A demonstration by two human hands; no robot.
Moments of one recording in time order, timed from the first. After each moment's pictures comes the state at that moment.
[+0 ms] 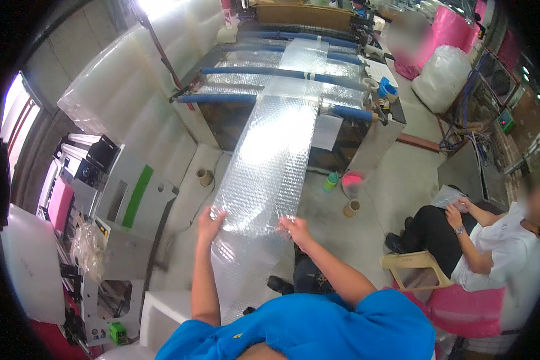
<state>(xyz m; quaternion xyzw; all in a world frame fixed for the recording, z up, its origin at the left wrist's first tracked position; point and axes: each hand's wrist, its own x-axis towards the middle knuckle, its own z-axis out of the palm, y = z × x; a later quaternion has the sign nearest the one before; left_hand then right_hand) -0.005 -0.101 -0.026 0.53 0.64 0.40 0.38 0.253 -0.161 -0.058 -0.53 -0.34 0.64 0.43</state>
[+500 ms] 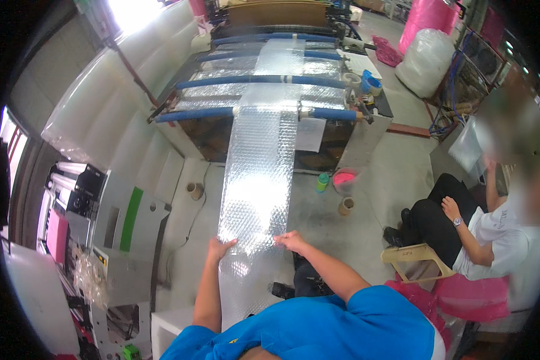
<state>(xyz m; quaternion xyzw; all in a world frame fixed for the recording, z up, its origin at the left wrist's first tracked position) 0.013 -0.086 -0.104 0.54 0.68 0.23 0.44 0.283 -0.134 -0.141 -0.61 -0.37 0.66 0.22</state>
